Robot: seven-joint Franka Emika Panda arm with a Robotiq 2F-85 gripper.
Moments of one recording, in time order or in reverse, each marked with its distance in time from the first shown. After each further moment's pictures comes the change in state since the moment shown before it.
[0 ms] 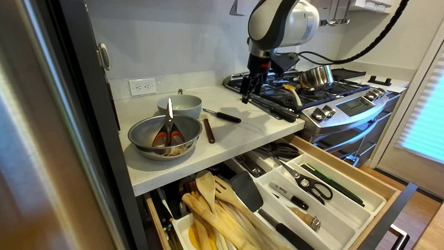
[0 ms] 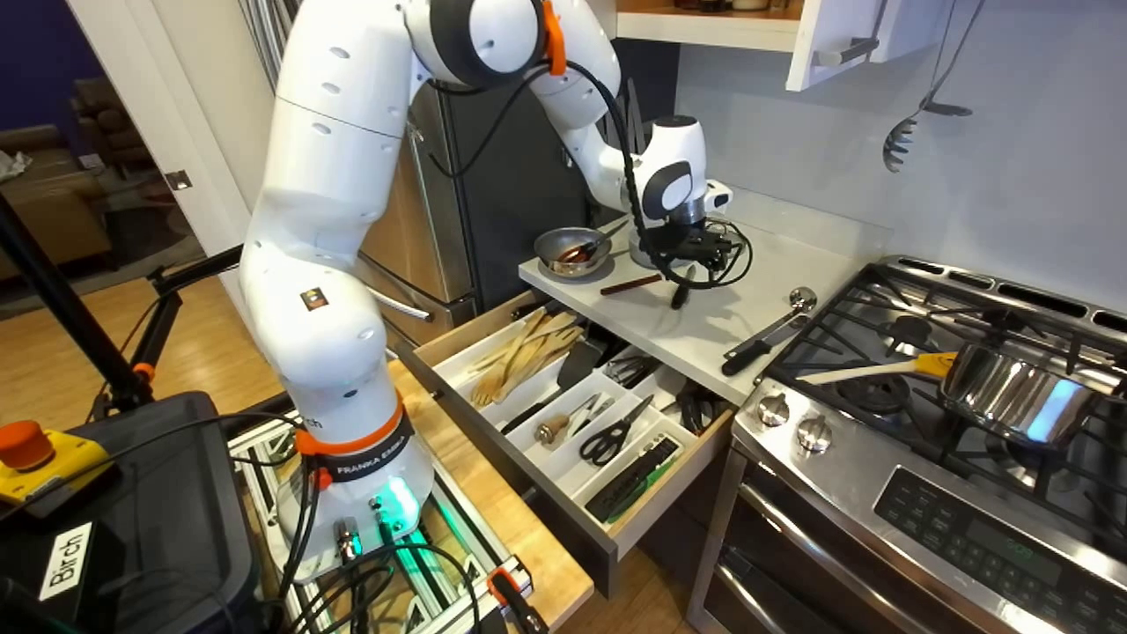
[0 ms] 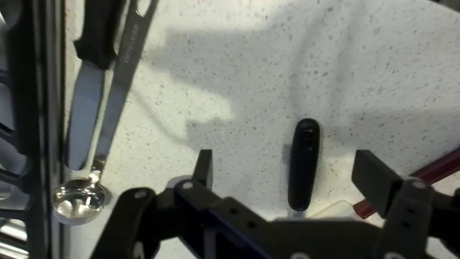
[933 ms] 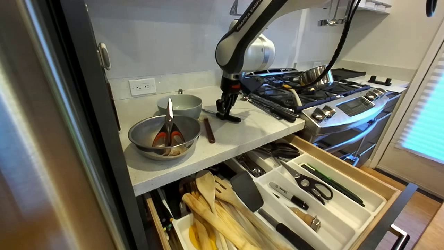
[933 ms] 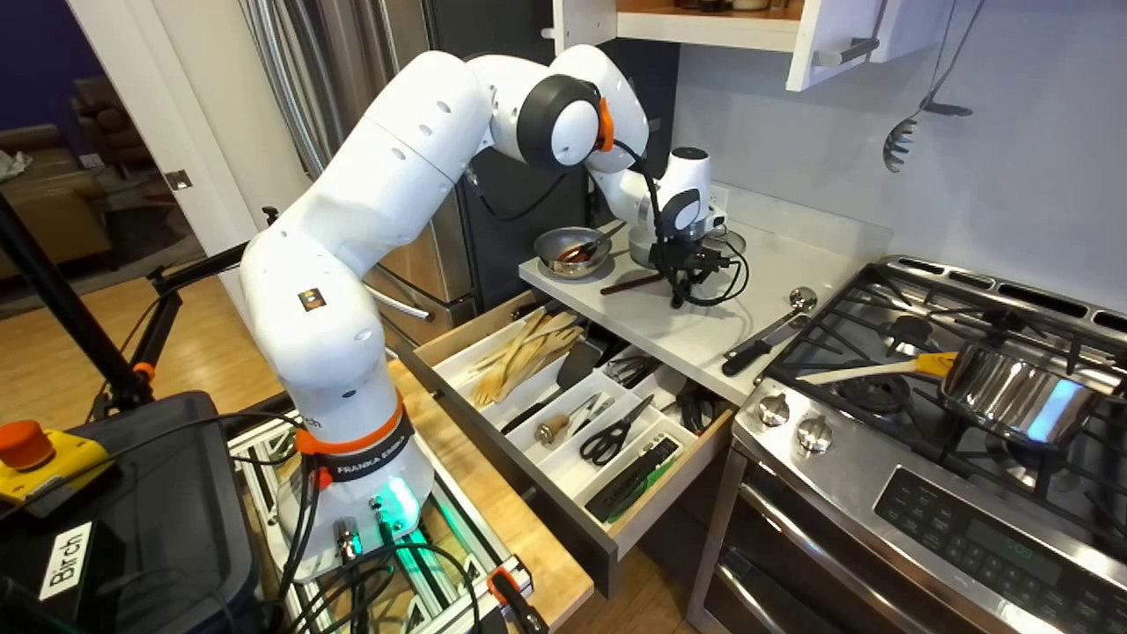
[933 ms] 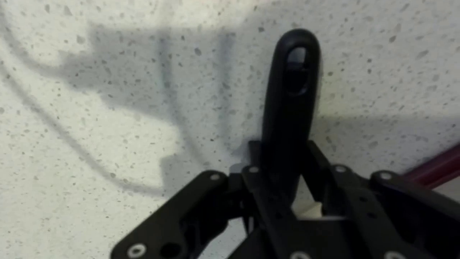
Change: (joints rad) arm -0.020 0.364 0.115 0.428 0.005 -0.138 -0.051
